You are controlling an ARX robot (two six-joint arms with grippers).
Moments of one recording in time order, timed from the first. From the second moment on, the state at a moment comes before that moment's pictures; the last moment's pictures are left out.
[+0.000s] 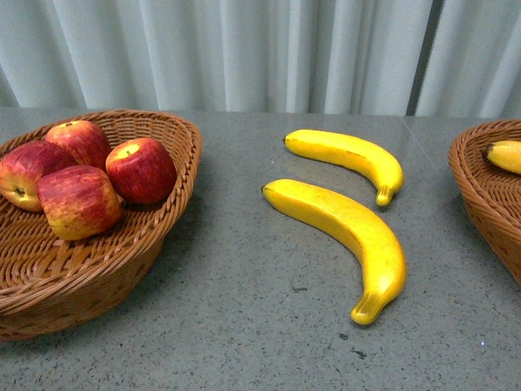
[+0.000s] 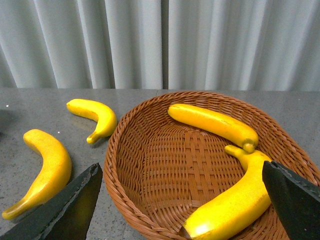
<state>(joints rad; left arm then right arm) 0.00 0.01 0.01 0.00 0.00 0.00 0.00 0.00 0.01 0.00 0.00 0.00</state>
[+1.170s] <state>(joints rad) 0.00 0.01 0.01 0.00 0.00 0.00 0.24 0.89 0.36 0.63 -0.15 0.09</state>
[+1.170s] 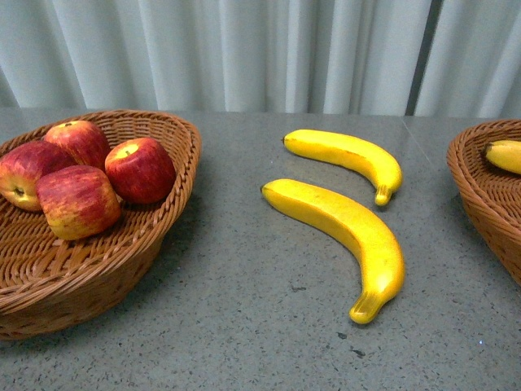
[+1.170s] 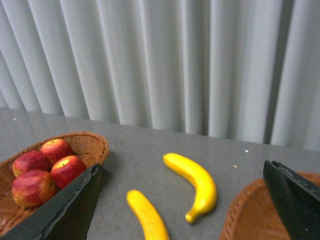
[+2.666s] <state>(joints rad) 0.00 0.01 0.01 0.00 0.00 0.00 0.41 1.90 1.17 -0.13 -0.06 -0.25</state>
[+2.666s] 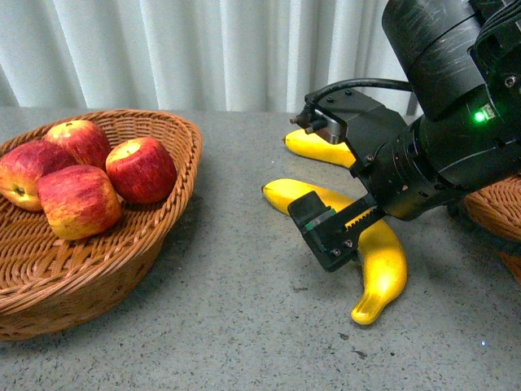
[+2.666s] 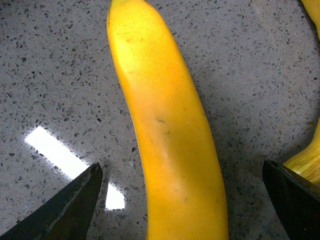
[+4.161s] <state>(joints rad) 0.00 0.01 0.01 0.00 0.00 0.00 -0.16 1.47 0.86 0.02 -0.21 -0.50</state>
